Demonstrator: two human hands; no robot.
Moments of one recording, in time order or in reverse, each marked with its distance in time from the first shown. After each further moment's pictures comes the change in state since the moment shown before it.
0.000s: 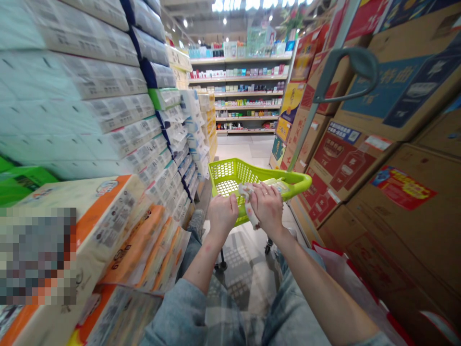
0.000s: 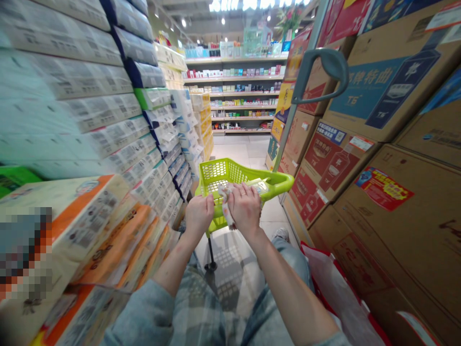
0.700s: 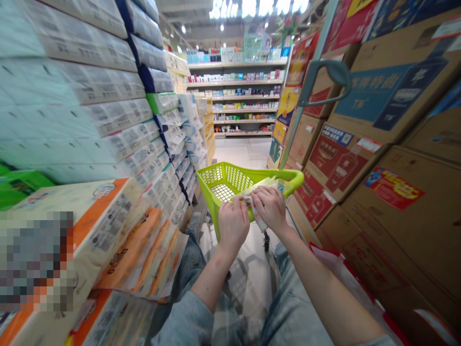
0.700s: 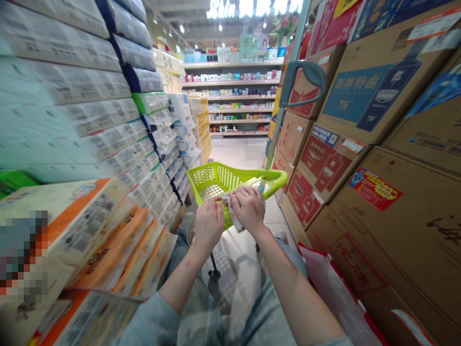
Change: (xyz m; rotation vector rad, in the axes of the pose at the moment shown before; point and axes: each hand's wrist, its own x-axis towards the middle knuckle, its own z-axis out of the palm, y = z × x) left_hand -0.017 0.041 -0.011 -0.309 -0.008 -0.036; right_hand 0.004 0.021 -0.020 0.117 -0.085 -0.032
